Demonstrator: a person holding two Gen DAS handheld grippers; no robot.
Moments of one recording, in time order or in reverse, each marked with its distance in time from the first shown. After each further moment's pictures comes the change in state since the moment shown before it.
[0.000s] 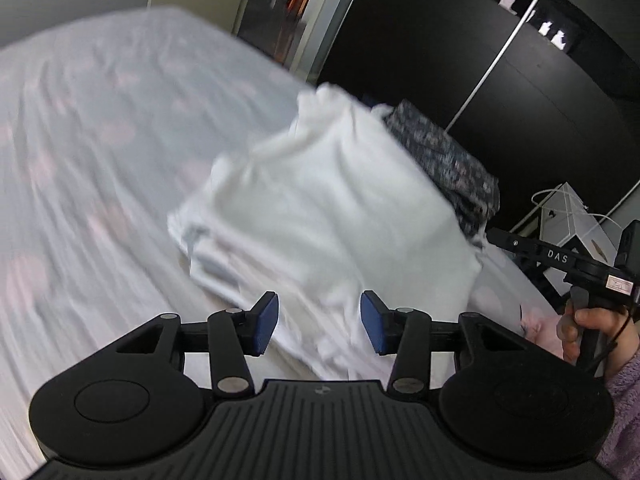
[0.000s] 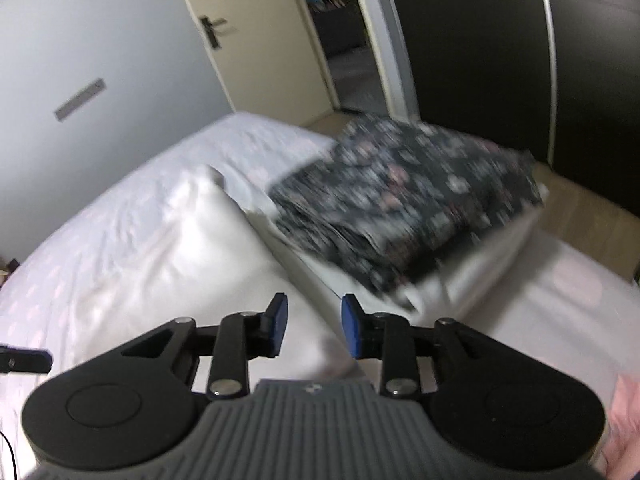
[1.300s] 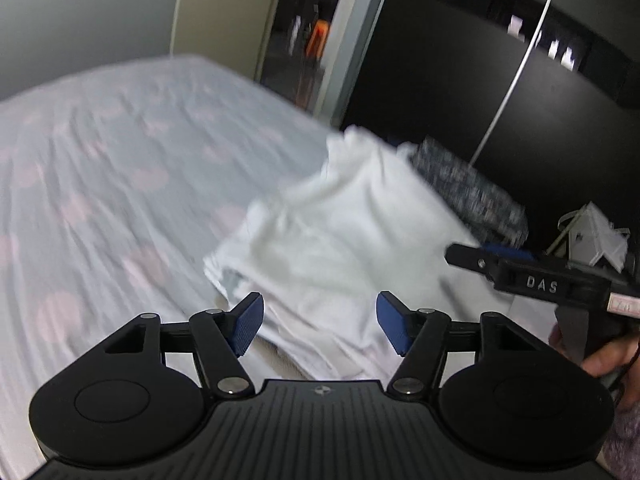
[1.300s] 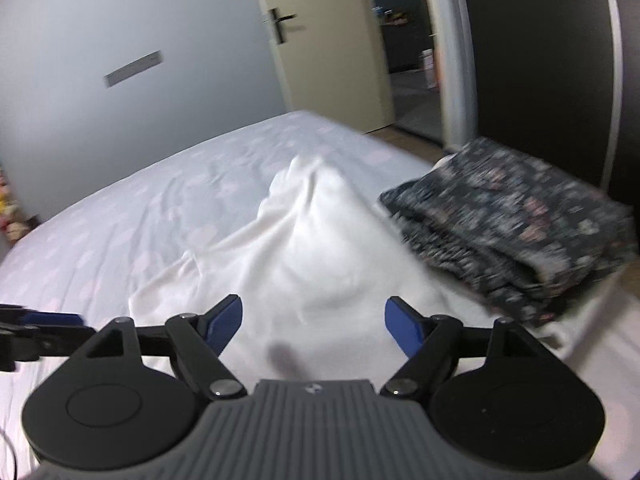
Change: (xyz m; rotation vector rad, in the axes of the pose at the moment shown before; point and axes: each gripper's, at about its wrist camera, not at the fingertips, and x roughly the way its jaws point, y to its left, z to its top) left arm -0.030 0.001 -0.011 0.031 -0.179 0.117; right arm 0.022 0.096 -0.013 -0.152 -0.043 0.034
